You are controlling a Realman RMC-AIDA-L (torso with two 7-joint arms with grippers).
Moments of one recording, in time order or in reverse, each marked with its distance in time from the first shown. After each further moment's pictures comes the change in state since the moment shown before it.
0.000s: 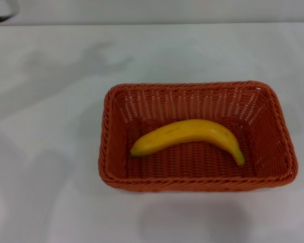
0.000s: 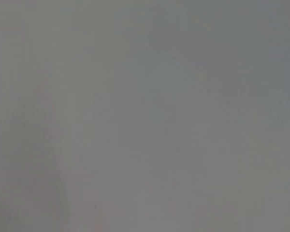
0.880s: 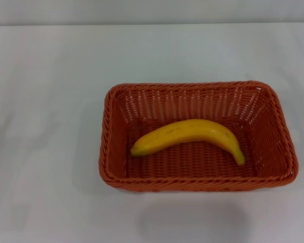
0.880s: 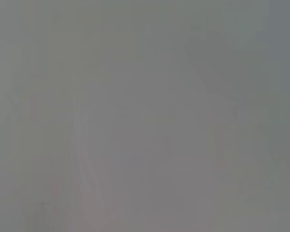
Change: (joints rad) left arm 0.813 -0.005 -0.005 0.587 -0.826 -0.083 0.637; right arm -0.053 0.018 0.002 0.295 0.375 -0.240 -0.408
